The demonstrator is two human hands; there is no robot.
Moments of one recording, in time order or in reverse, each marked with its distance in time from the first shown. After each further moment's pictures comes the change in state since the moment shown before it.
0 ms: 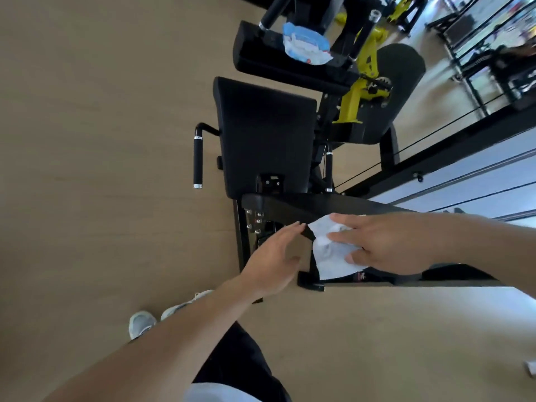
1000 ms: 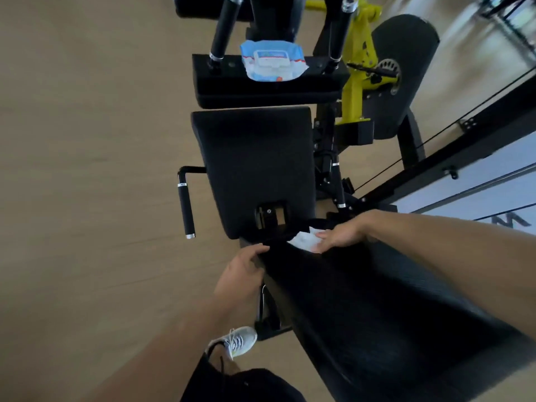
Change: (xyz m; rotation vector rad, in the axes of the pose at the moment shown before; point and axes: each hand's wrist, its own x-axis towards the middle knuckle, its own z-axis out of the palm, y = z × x) left_hand 0.147 -0.043 -0.036 0.062 0.107 -0.314; right_hand 0.218 0.164 0.006 0.714 -0.361 0.166
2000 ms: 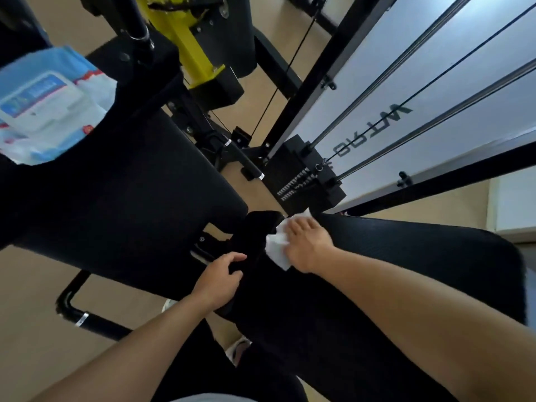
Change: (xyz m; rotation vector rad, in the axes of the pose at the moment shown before) left_hand 0.218 0.064 -0.013 0.473 -0.771 0.030; right_hand 0.081 0.009 0.011 -0.042 0.264 0.344
